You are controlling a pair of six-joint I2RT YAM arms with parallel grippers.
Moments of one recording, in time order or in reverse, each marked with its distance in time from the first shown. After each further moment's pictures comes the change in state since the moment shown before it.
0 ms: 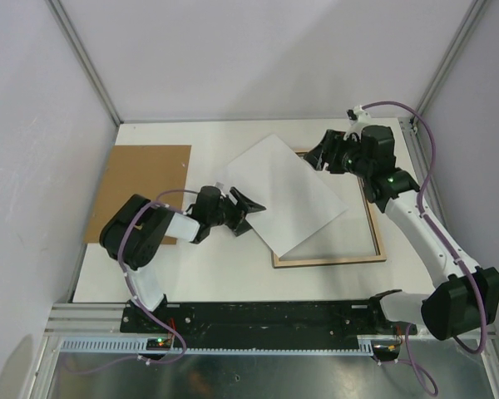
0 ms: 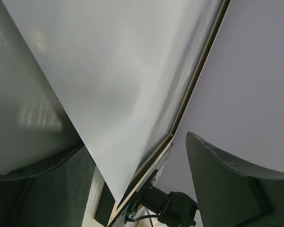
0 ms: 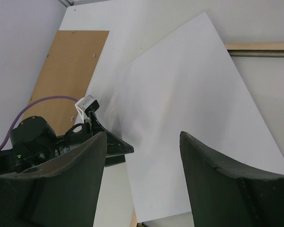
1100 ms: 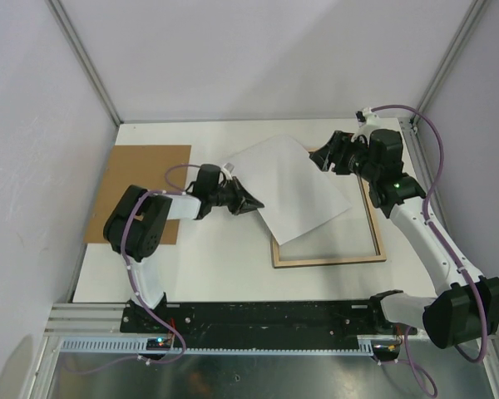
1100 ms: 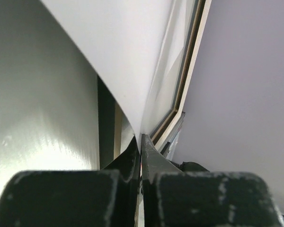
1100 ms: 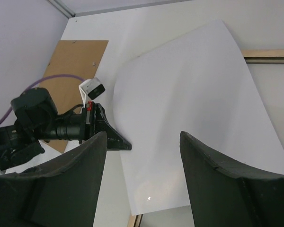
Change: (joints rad) left arm 0.078 0.075 0.217 -0.174 0.258 0.220; right arm -0.040 -0.055 -0.055 0.049 -0.019 0.000
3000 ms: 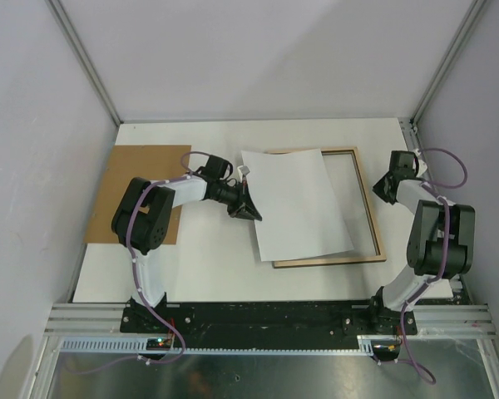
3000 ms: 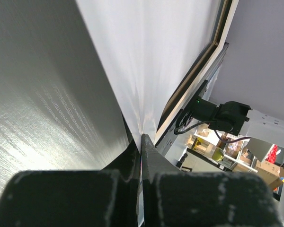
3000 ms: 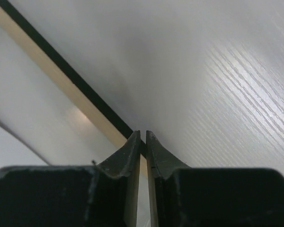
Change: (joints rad) left arm 0.000 0.085 0.319 -0.701 0.203 0.537; right arm -0.406 0.449 -0.109 -0.010 0.439 0.192
